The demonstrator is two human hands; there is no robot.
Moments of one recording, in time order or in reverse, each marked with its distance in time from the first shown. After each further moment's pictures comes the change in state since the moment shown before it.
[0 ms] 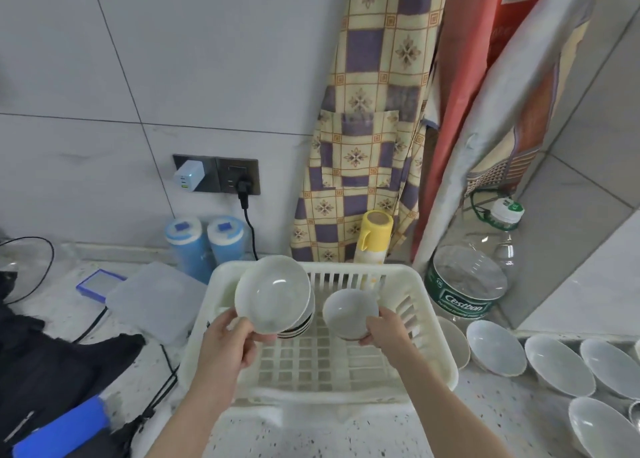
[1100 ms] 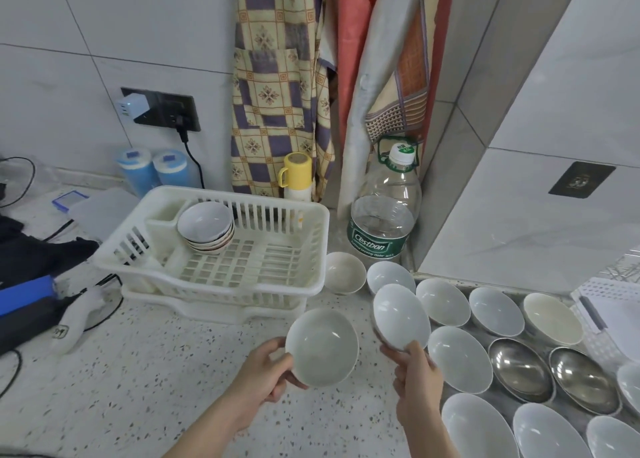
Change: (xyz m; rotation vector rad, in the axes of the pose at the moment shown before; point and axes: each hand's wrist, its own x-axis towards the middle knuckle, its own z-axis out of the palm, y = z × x) left_hand -0.184 -0.129 0.200 0.152 -0.320 -0.378; right_hand -0.135 0.184 -0.209 0.772 0.256 0.179
